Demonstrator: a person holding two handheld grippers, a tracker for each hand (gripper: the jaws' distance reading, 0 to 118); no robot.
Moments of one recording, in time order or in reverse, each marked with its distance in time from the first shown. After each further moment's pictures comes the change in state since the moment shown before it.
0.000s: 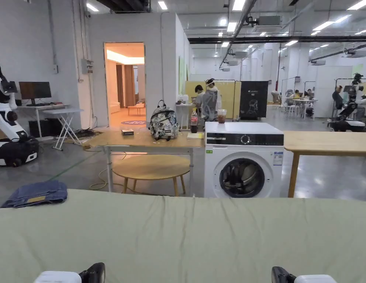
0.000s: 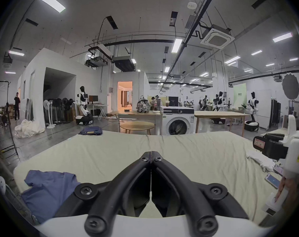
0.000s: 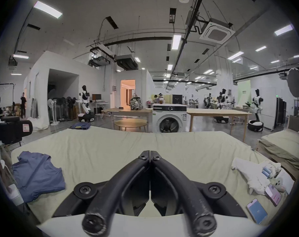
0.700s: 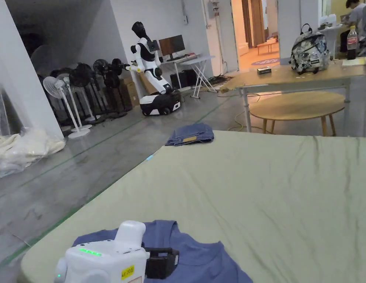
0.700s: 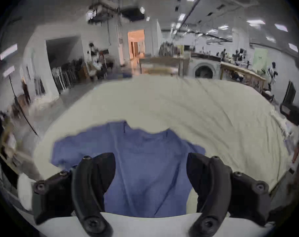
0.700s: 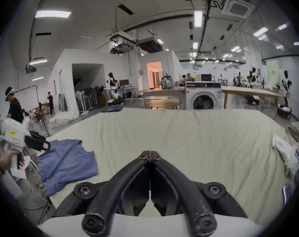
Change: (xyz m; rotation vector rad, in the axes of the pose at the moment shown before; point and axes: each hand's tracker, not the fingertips) left arm -0.253 -0.089 -0.055 -0.630 0.076 0.083; right arm -0.048 -0.053 -0.039 -0.215 0.260 -0.081
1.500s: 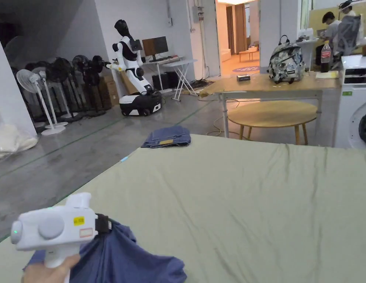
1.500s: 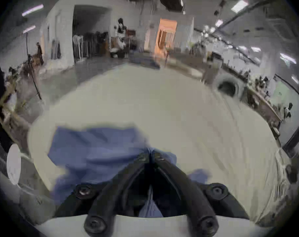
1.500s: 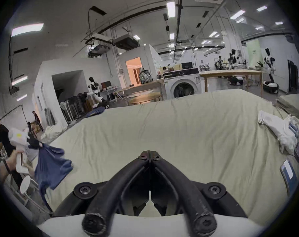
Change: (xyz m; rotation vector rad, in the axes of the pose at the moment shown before) left arm -0.072 0.094 0.005 0.092 0.125 0.230; right arm 0.075 -0.012 0.026 -0.013 -0.112 -0.174
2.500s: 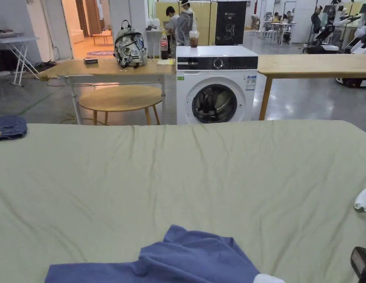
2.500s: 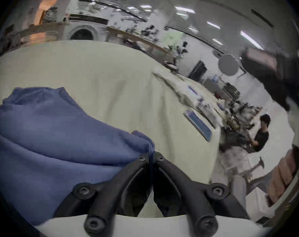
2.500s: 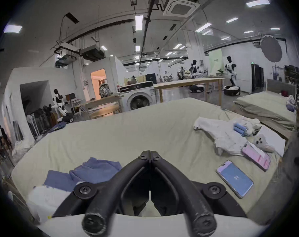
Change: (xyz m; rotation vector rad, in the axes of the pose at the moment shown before) left arm 0.544 -0.351 0.043 -0.399 -1.034 -0.471; right arm 0.107 0.004 0.120 0.115 -0.368 -0.046
